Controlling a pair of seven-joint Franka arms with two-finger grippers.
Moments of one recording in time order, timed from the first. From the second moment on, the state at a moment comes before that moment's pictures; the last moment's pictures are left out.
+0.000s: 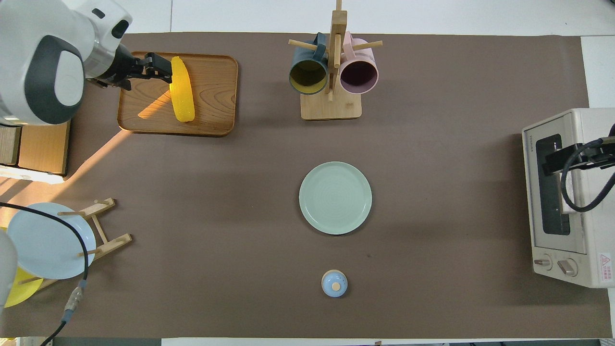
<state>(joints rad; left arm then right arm) -0.20 0.41 0.05 -1.35 -0.13 1.86 -0.17 -0.01 -0.02 -0.03 -1.63 -0.03 1.48 -0.14</state>
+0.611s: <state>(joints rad) -0.20 0.07 0.06 -1.38 -0.10 1.42 -0.17 -0.01 -0.02 -0.03 -1.63 -0.03 1.48 -0.14</state>
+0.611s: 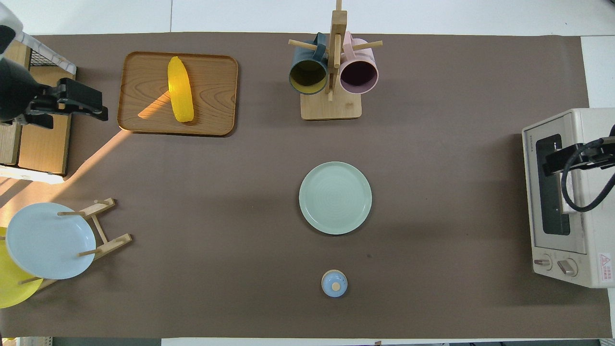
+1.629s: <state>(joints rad) -0.16 -0.02 0.01 -1.63 -0.01 1.62 -0.14 -0.01 -0.02 -0.03 -1.63 -0.03 1.48 -0.14</state>
